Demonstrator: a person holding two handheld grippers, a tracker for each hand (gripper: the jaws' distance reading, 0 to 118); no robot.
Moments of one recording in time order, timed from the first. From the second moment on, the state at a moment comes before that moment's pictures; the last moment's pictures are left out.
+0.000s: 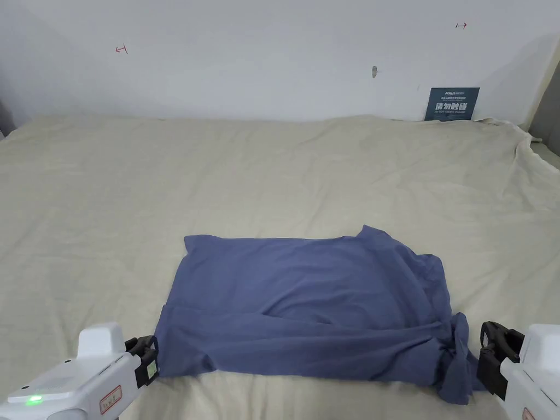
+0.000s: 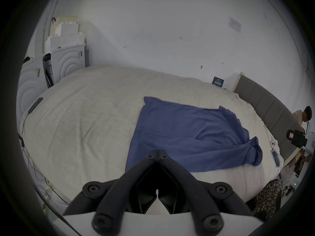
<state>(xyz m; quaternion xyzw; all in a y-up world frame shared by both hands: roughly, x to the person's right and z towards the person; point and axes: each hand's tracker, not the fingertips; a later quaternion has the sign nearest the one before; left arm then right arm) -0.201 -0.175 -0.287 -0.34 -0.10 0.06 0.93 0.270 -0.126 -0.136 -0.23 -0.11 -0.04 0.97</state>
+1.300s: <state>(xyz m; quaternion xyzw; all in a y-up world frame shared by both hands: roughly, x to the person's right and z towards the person) -0.205 -0.211 -0.378 -0.45 -0.11 0.05 0.89 0.323 -0.252 -0.220 -0.44 -0.15 -0.12 0.88</state>
